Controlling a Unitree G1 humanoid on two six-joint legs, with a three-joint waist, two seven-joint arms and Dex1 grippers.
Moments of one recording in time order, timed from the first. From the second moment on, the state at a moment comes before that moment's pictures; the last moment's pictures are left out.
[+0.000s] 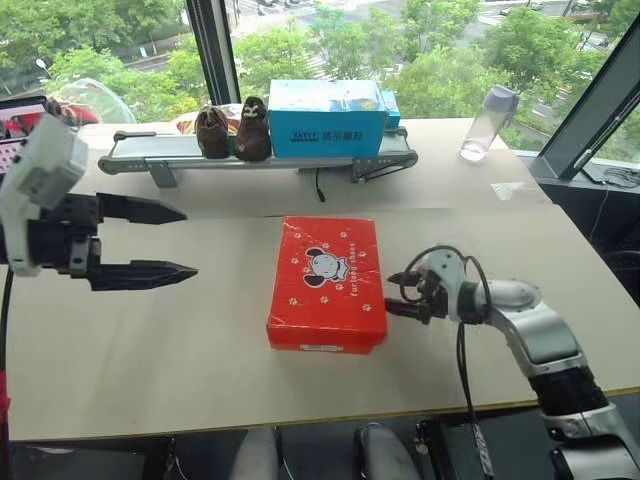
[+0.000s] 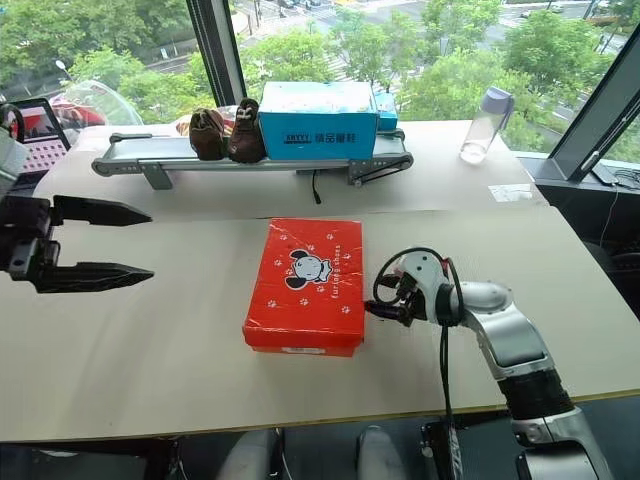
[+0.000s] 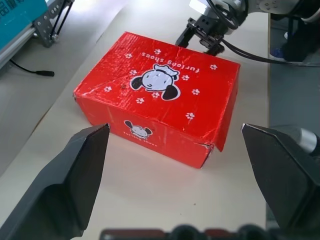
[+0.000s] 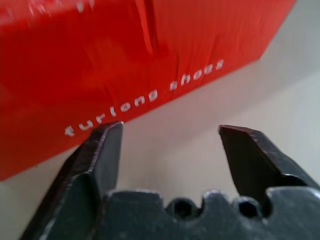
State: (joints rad) left arm -0.40 1.39 0.44 -0.32 -0.93 0.93 -1.29; right arm -0.48 -0.62 0.13 -0.02 0.25 0.48 0.99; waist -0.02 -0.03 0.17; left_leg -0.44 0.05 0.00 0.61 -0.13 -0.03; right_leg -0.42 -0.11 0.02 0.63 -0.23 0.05
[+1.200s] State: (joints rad) left arm -0.50 1.63 0.63 -0.29 -1.04 1.10 -1.36; right arm -1.09 0.02 0.37 0.46 0.21 0.44 0.88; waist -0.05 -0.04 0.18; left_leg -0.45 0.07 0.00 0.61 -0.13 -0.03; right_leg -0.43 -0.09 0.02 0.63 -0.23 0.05
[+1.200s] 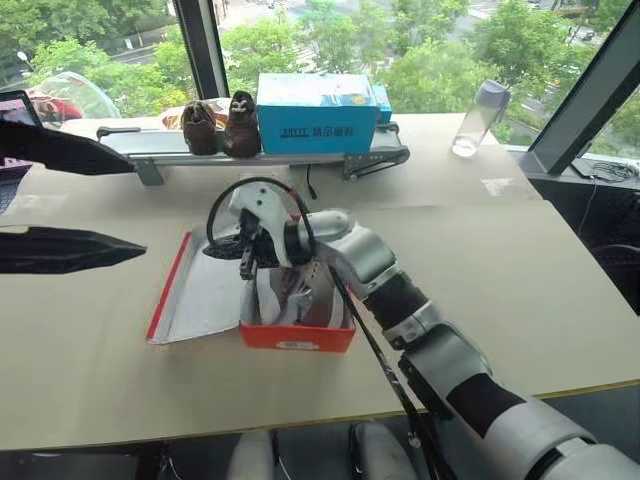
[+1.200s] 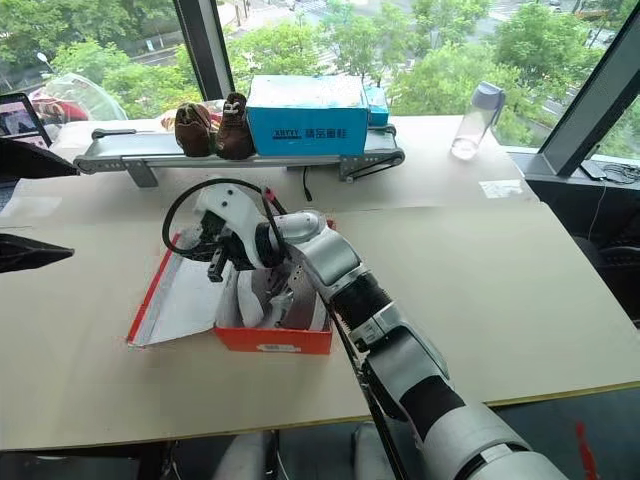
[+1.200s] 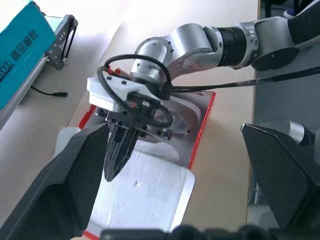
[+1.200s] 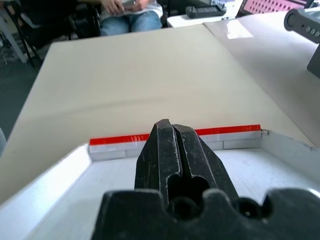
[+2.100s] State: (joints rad) left arm -0.43 1.41 0.33 -0.14 -0.78 0.80 -1.41; right arm -1.01 -0.62 0.47 -0.09 0.20 0.56 1.30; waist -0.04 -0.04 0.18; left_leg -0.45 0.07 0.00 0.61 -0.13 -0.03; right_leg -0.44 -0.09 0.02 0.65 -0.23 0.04
